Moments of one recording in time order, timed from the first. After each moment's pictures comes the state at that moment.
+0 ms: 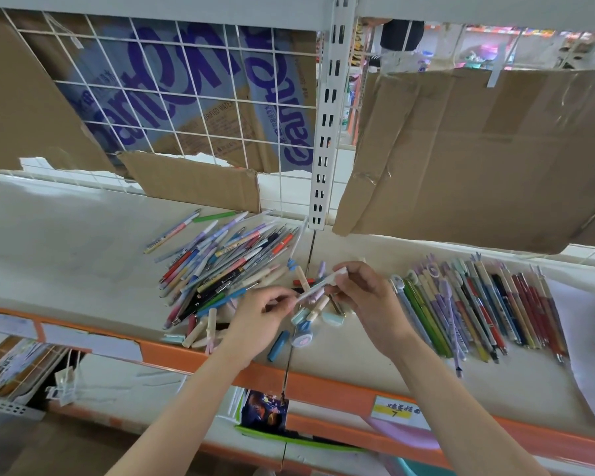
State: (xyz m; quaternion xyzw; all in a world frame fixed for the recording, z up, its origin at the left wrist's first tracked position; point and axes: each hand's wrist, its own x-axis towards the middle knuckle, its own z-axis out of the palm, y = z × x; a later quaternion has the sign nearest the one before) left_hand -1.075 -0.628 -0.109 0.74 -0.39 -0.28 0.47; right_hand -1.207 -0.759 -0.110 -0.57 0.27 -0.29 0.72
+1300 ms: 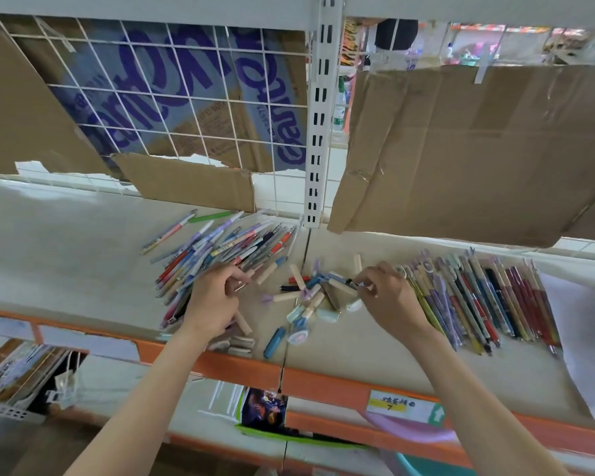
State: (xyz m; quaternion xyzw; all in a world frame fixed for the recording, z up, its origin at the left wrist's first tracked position) left_hand -1.012 -0.622 -0.132 0.83 -0.40 -0.10 0.37; right_hand -1.234 -0.792 -0.119 -0.89 0.36 -0.19 0.22
